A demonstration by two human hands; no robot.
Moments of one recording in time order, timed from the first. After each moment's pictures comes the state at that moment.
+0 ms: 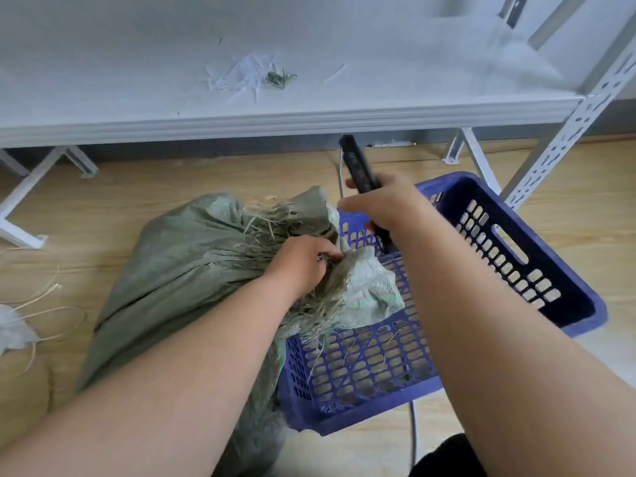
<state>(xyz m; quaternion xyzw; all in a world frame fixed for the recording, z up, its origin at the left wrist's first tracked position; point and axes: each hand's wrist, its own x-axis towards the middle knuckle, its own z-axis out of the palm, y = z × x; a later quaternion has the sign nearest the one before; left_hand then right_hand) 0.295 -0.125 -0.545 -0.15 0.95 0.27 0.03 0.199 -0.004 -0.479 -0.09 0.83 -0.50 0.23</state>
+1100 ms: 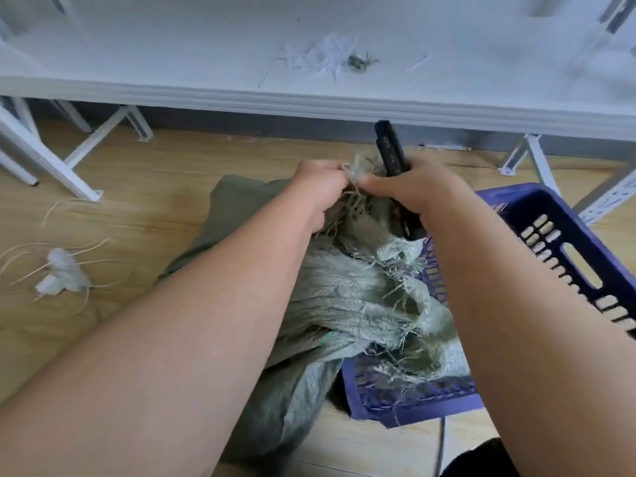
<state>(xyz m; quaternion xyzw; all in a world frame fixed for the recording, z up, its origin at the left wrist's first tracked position) 0.294 -0.188 -0.480 -0.37 0.68 0.63 -0.09 0.236 -0.072 -0.461 -0.12 0.85 -0.45 0.26</state>
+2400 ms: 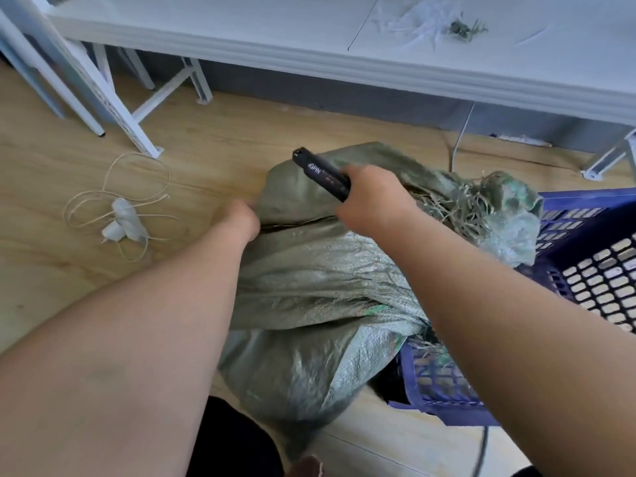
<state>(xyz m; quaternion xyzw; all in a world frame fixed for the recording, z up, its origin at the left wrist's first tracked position) 0.443 -0.357 -0.587 -0.57 0.78 0.24 0.02 0.339 -0.181 -0.486 -0.39 0.88 -0.20 0.19</state>
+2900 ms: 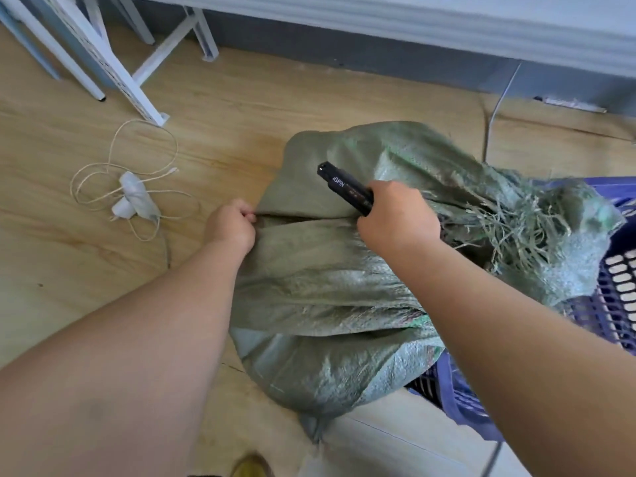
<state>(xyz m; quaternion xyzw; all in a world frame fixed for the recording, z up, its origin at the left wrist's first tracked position) 0.483 -0.385 -0.629 -0.58 0.77 0.25 -0.04 0.342 -0.203 -0.536 -0.33 0.91 -0.15 0.20</state>
